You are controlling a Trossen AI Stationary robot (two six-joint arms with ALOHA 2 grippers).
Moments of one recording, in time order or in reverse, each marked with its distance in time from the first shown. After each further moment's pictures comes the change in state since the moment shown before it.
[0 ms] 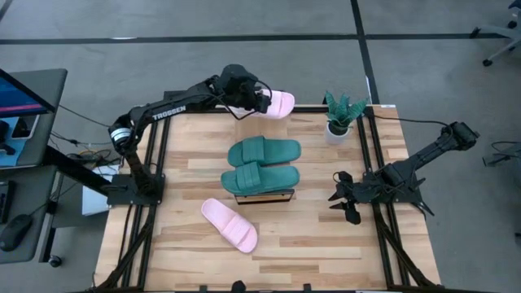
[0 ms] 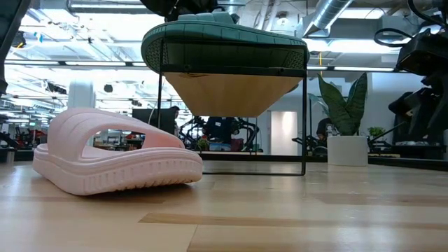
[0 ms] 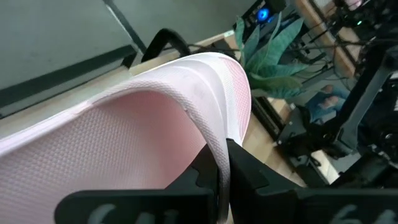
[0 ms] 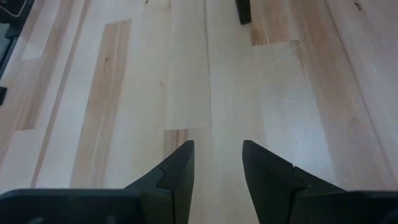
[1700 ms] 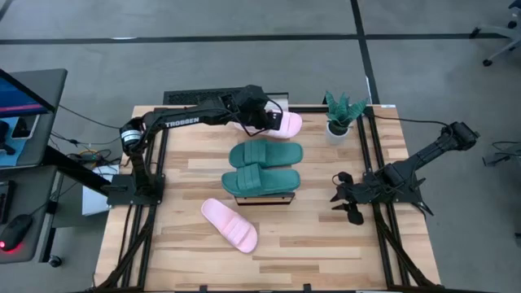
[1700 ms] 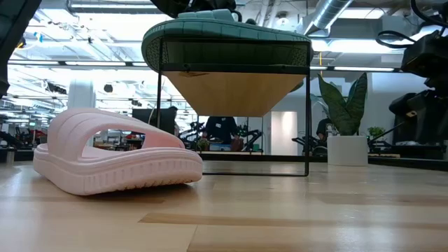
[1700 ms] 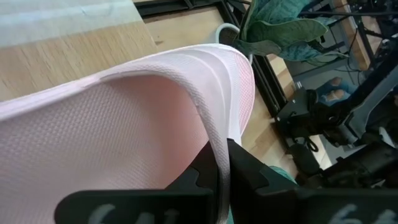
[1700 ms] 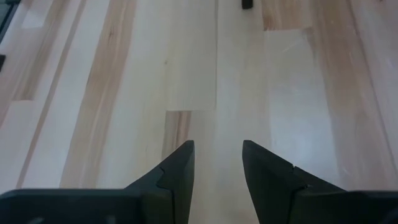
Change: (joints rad) left arm -0.147 0.082 0.011 -0.041 -0.076 -0.217; right arm 0.000 0.000 0.000 -0.037 -0.042 -0.071
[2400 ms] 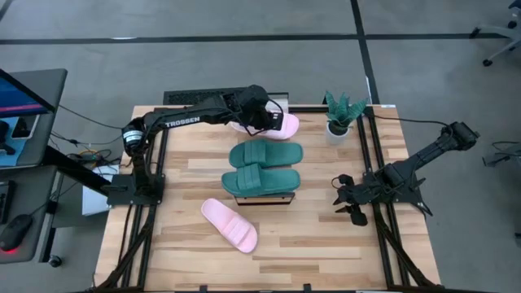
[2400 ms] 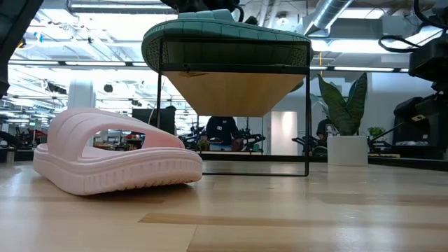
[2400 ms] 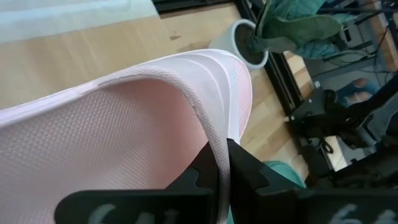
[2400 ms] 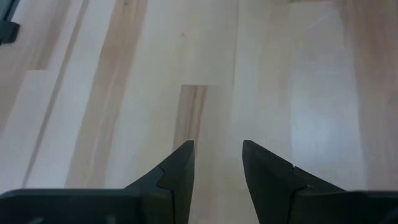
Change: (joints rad) left arm -0.021 0.024 0.088 -0.139 -0.065 -0.025; right arm 0.000 0.000 0.000 -0.044 -0.083 -0.024
